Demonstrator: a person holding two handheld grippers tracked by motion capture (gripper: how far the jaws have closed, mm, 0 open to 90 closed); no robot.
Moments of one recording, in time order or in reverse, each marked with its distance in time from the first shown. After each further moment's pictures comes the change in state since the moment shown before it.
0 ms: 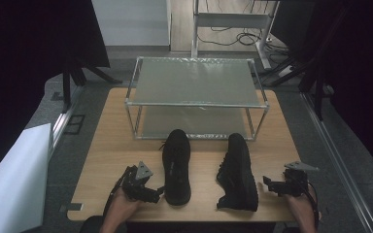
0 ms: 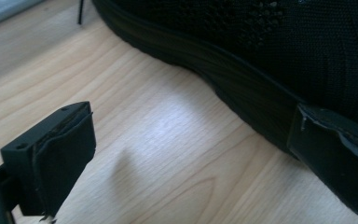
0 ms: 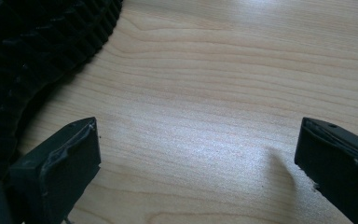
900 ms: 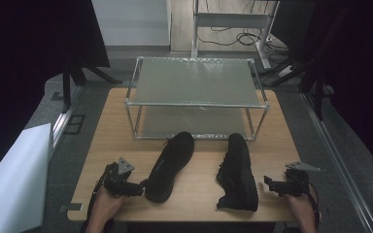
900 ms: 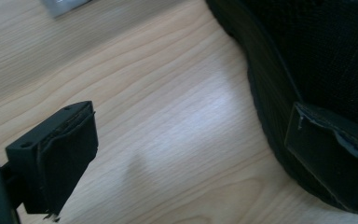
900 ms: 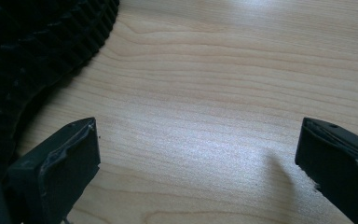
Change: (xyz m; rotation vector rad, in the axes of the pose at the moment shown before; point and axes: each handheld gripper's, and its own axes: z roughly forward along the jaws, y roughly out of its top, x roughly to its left) left arm 0.036 -0.015 -0.025 0.033 0.150 -0.085; right arm -0.002 0.000 -0.002 -0.007 -0.005 0.012
